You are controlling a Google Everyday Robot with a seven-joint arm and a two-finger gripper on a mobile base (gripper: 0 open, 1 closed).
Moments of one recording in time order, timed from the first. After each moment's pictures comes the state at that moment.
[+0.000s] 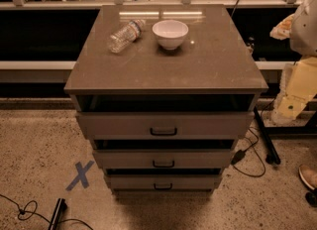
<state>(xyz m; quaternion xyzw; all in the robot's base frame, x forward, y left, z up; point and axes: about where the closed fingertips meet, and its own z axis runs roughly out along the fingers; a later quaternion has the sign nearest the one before) 0.439 -0.216 0.976 -0.60 0.78 -0.03 0.16</state>
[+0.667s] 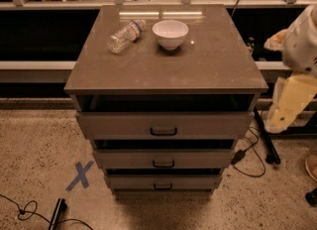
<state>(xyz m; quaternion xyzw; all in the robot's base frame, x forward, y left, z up) 0.445 -0.216 0.948 -0.61 0.77 -0.04 0.17</state>
